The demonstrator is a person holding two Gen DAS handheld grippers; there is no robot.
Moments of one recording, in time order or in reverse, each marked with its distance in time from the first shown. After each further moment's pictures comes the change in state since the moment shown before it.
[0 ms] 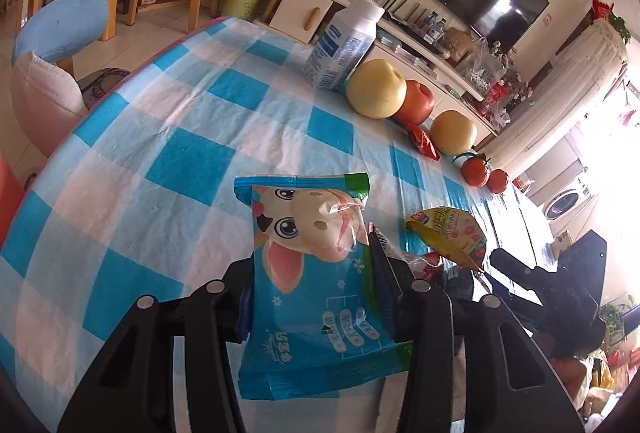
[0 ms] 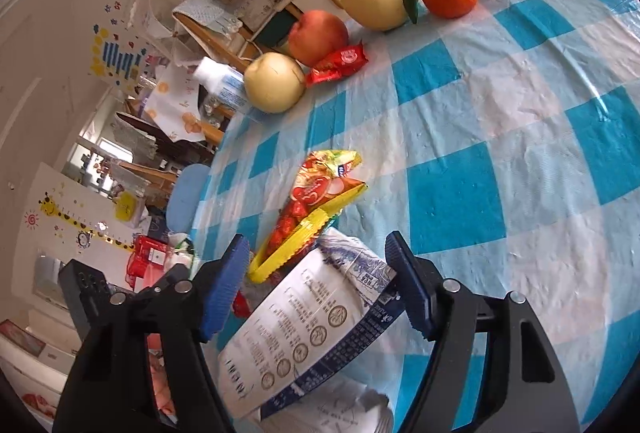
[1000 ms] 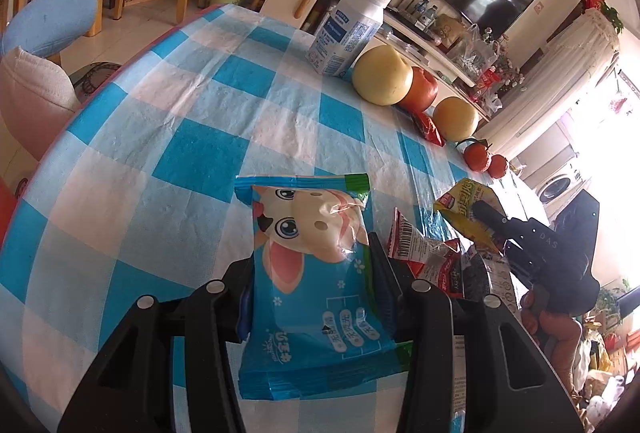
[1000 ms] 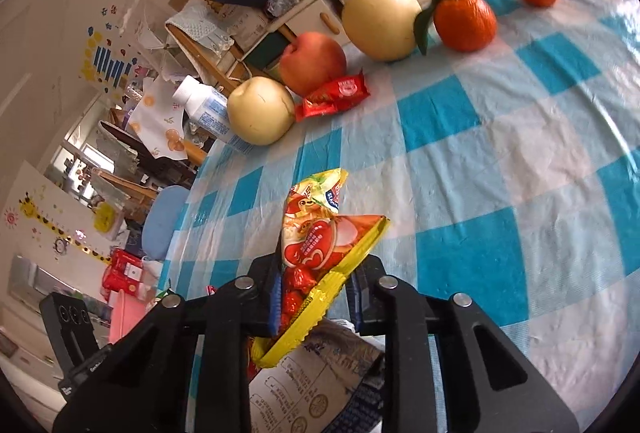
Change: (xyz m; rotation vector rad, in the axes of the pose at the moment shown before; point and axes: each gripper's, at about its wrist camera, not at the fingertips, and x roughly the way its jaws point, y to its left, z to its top) left arm 0.011 0.019 0.001 0.030 0.045 -0.042; right arm 0.021 0.010 0.018 -0.065 -0.116 -0.066
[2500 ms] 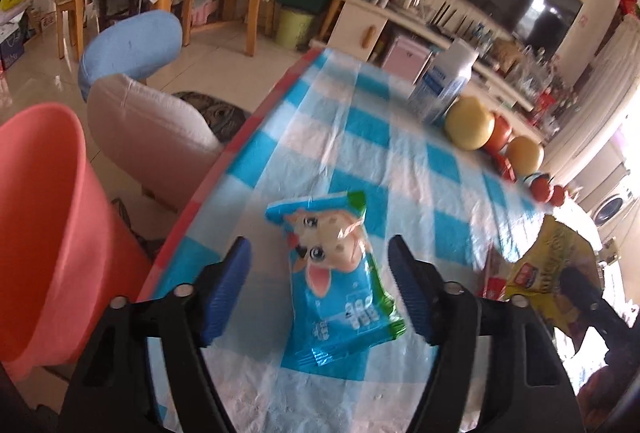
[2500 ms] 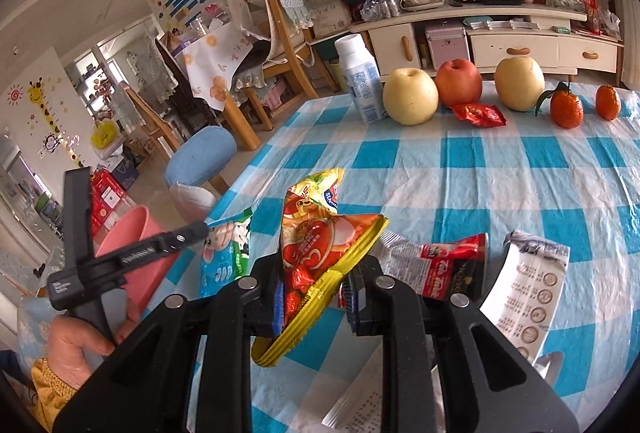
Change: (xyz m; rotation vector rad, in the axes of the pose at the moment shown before) left arm -0.055 0.062 0.016 -0.021 -0.084 0.254; right arm -0.005 0.147 -0.078 -0.382 -0.013 -0.019
